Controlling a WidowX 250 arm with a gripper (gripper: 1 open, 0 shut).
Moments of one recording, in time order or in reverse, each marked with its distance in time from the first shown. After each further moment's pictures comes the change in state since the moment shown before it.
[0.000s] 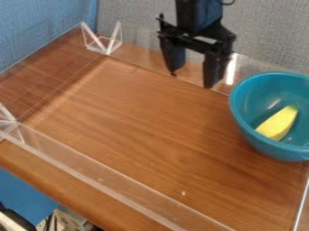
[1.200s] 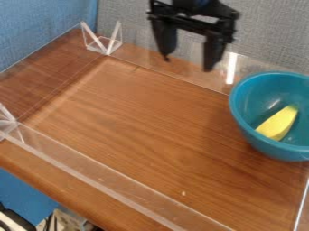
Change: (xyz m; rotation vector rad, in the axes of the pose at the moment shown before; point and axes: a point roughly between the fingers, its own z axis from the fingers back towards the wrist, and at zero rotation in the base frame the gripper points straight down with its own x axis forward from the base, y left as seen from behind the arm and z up) arm -0.003 -0.028 0.032 0.045 -0.025 0.092
